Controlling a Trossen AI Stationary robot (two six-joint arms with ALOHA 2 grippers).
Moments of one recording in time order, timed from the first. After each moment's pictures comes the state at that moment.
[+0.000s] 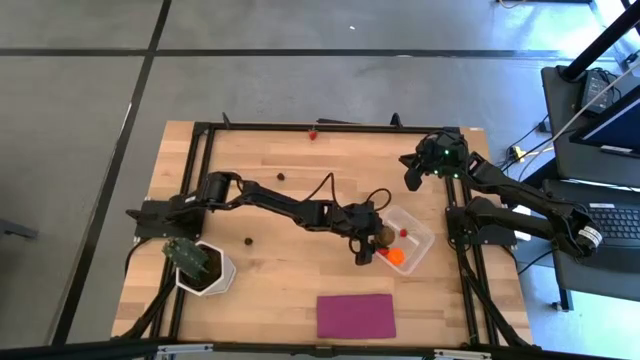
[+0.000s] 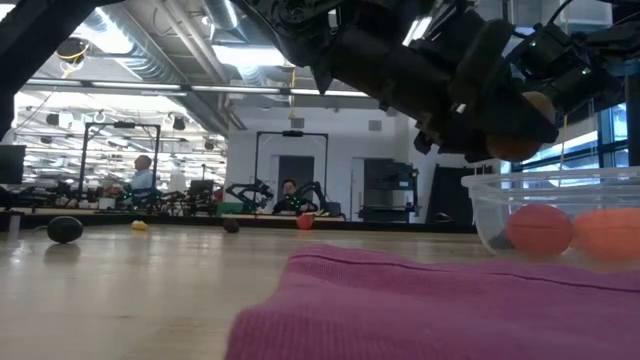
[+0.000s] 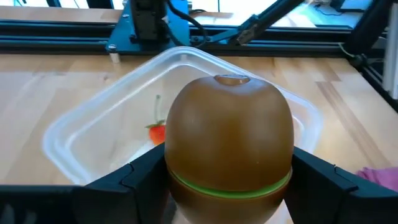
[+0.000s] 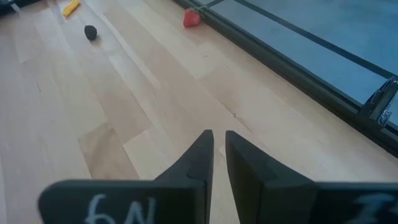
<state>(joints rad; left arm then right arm) -0.09 2.25 1.62 0.18 0.02 -0.08 -0.77 0.78 0.38 -0.16 -0.18 0.00</state>
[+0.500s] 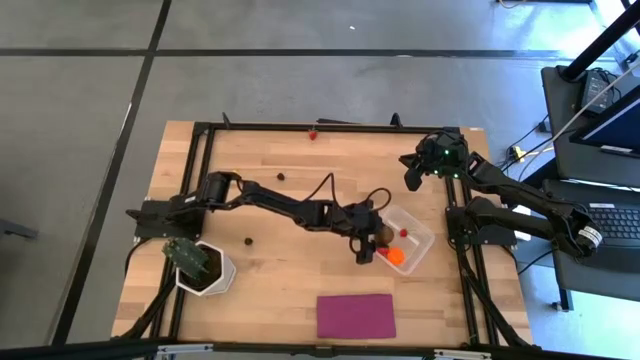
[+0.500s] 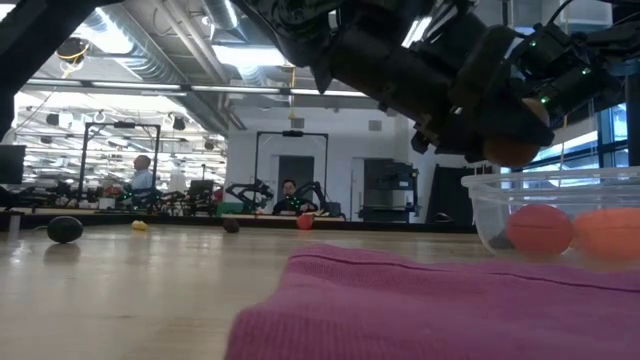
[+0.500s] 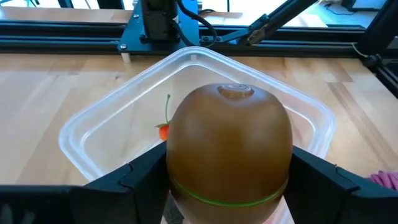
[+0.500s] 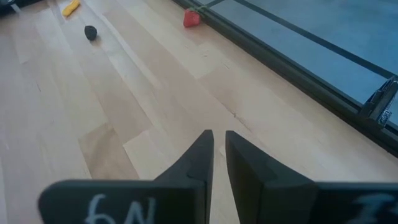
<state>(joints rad) -0.08 2.25 1.62 0.17 -0.01 -0.08 -0.77 0.78 0.38 -0.16 -0.18 0.00</state>
